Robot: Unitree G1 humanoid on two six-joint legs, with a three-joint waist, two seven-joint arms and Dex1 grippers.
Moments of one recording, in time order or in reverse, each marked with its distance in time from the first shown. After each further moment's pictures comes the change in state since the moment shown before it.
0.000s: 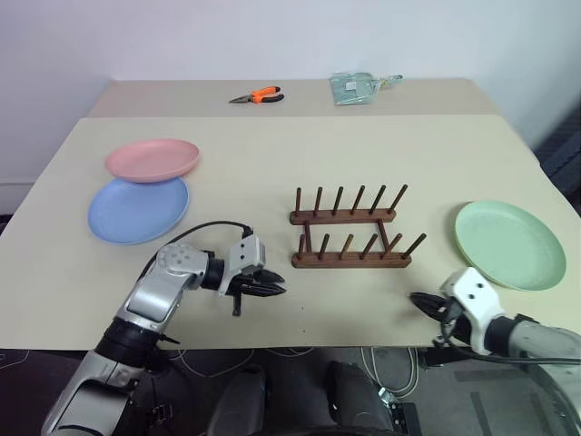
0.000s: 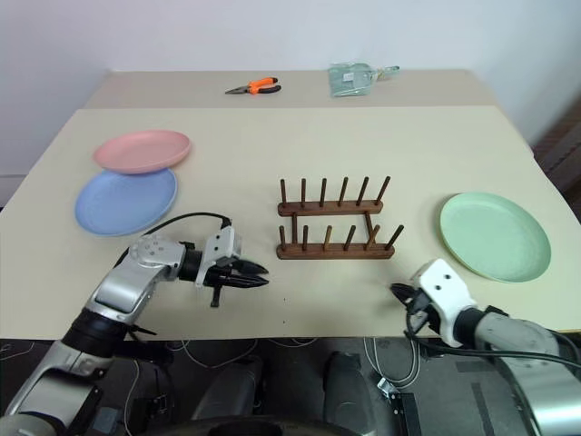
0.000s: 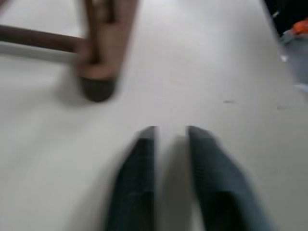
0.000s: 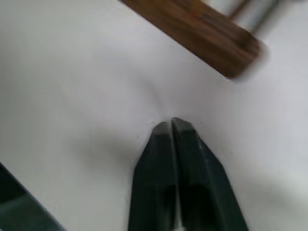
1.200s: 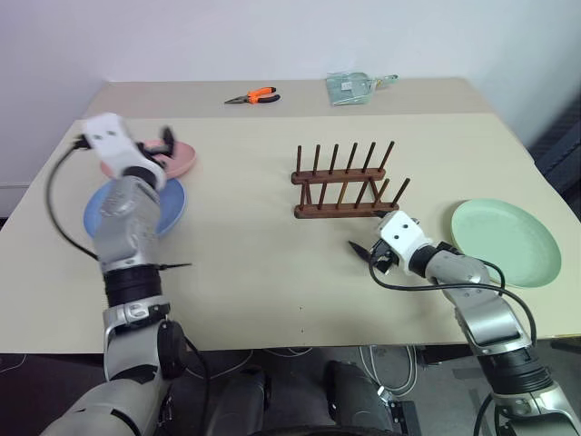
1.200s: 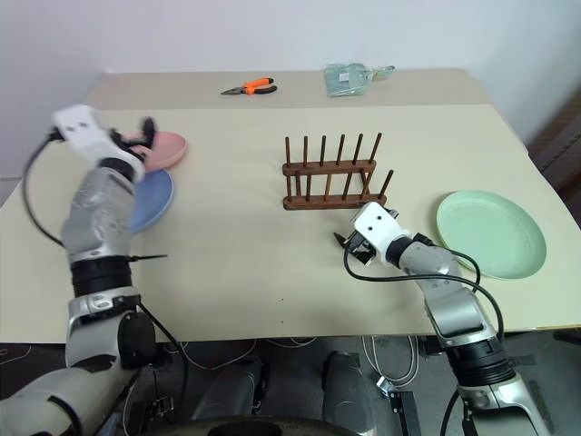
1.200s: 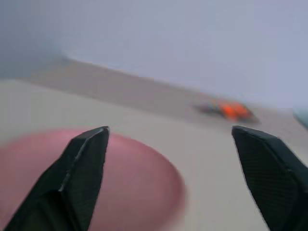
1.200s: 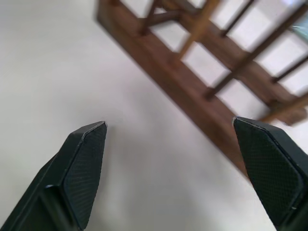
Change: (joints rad) left arm -0.386 -0.239 0.812 0.231 -0.168 0.049 1.268; right arm -0.518 0.179 0.300 0.403 -0.293 -0.268 -0.103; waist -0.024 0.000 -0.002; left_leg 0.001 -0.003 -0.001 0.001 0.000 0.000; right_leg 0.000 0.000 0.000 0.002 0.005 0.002
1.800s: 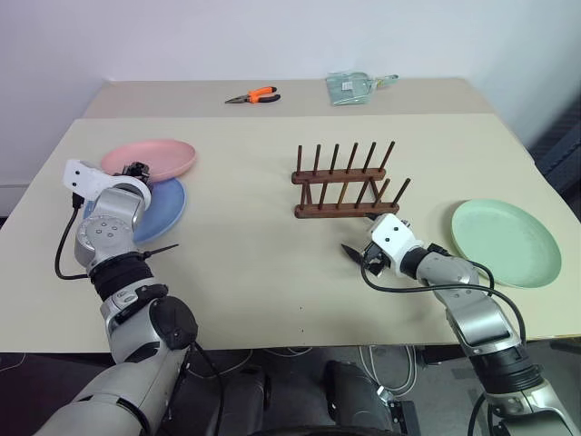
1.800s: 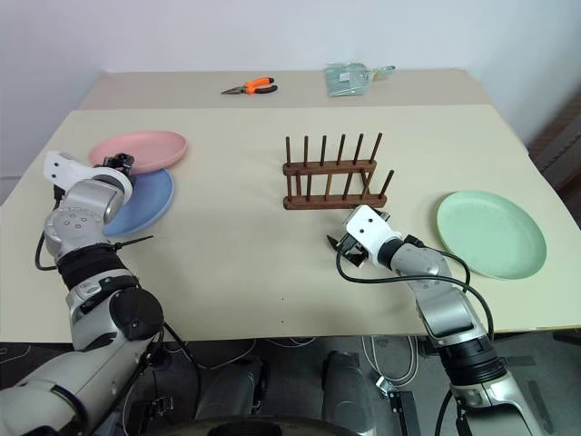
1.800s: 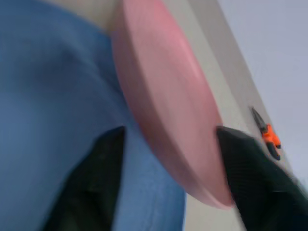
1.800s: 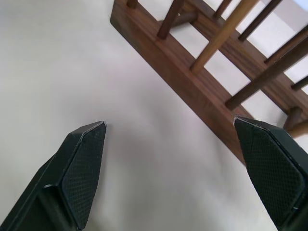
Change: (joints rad) left arm -0.138 -0.028 0.322 0.257 -0.384 0.196 0.326; right arm 0.005 0.016 0.010 0.007 -0.012 -0.001 -0.023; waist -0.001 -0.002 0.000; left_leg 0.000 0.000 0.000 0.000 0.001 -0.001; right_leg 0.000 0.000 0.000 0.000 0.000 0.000
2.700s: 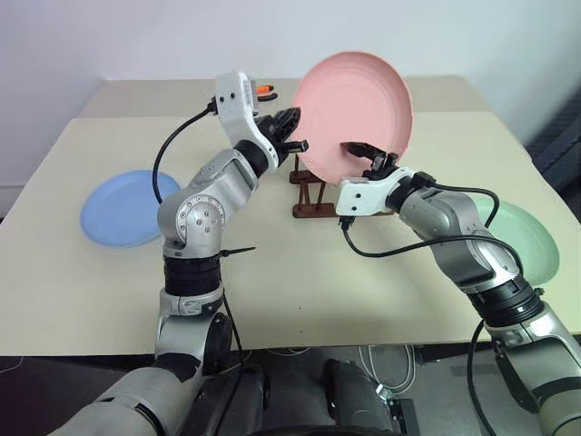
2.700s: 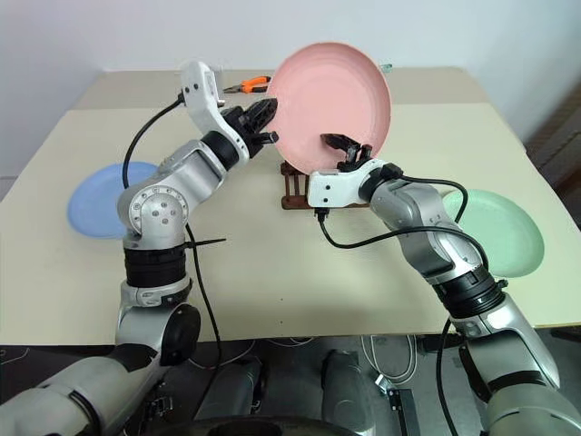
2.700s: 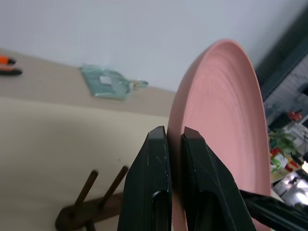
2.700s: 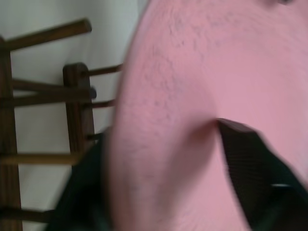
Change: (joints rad) left arm 0.043 -0.214 -0.649 -0.541 0.014 0.218 -0.348; right arm -0.421 -0.132 0.196 0.071 -0.539 -0.275 -0.109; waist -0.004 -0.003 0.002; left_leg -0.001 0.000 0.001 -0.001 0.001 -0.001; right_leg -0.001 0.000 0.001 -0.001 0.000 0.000
